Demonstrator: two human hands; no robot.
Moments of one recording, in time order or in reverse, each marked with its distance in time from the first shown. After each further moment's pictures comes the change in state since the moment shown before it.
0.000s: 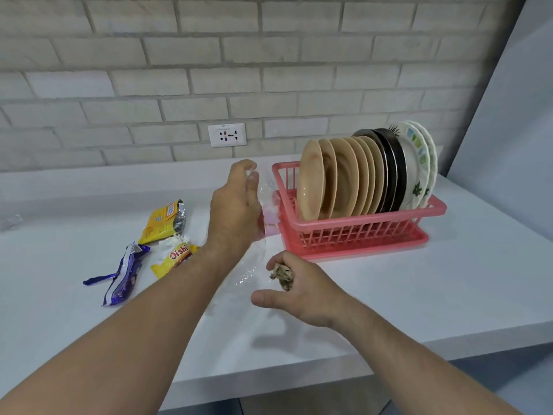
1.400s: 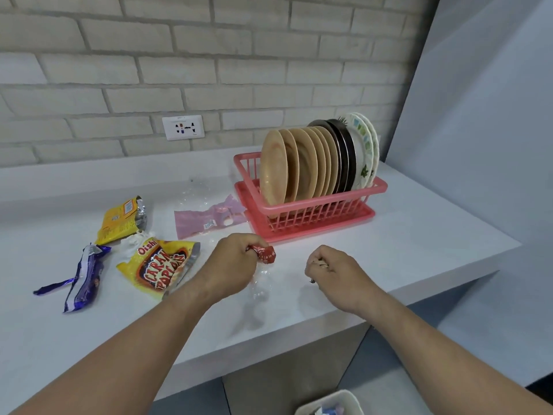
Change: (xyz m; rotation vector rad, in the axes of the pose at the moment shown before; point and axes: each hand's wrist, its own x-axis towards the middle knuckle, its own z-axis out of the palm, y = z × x) left_hand -0.070 -0.031 -0.009 0.145 -0.665 -0.205; right_hand -0.072 0.024 -0.026 -0.045 0.347 0.241
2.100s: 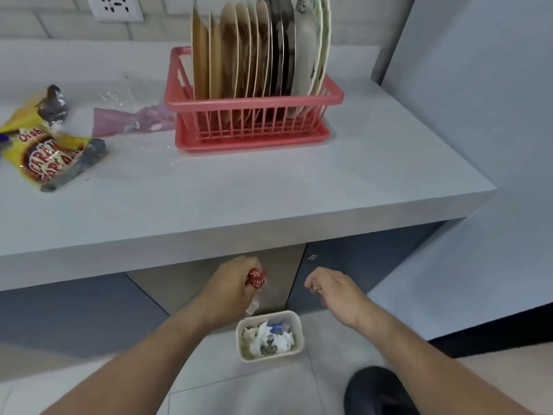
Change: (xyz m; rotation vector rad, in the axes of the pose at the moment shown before) left_hand -0.061 -0.028 0.262 0.217 -0.133 -0.013; right_hand -0.062 0.245 -0.078 -0.019 -0.278 0.258
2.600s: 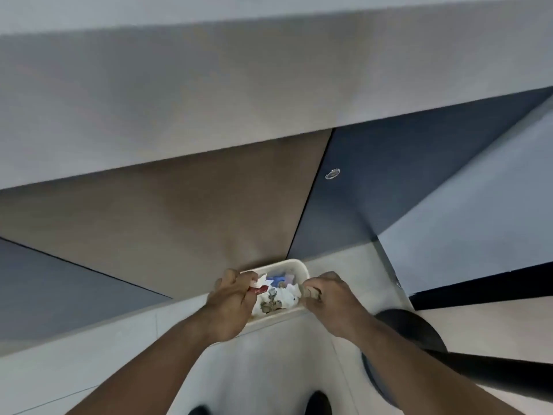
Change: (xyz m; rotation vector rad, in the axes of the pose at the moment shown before) left_hand 0.021 -0.204 0.225 0.019 -0.345 -0.249; right_hand 0.111 0.228 0.157 -0.237 -0.034 0.098
